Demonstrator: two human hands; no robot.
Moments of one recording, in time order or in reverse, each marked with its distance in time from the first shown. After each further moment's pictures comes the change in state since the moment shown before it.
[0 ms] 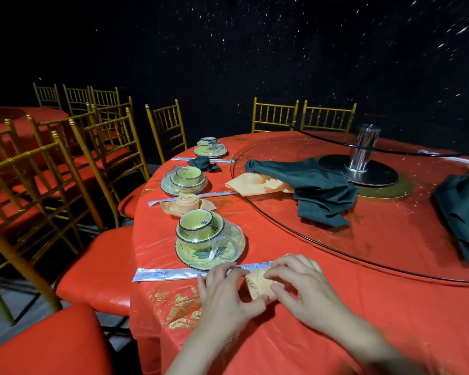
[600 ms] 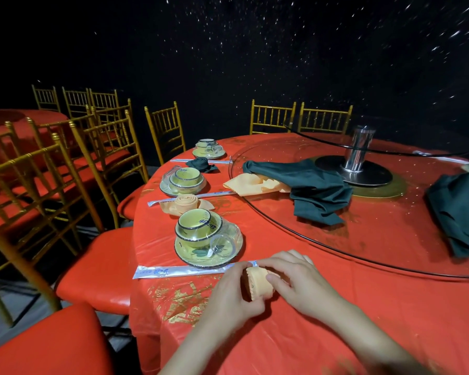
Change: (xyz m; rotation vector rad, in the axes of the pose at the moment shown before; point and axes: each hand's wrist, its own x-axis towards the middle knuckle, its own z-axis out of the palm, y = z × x) left_hand -0.003 0.004 0.004 -0.331 -0.063 0.170; right_hand 0.010 -0.003 -0.007 0.024 -0.148 0.048
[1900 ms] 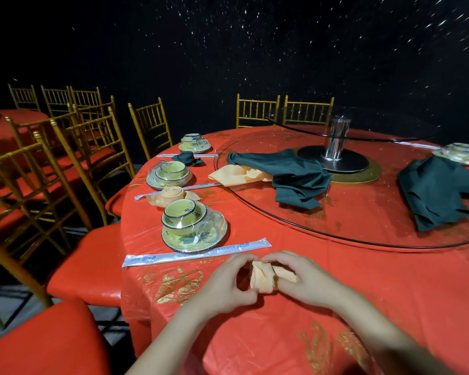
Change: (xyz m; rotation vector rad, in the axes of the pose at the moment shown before) left_hand -0.004 0.001 0.008 -0.136 -0.265 0.149; right_hand -0.046 0.002 -0.030 0.232 -0.168 0.138
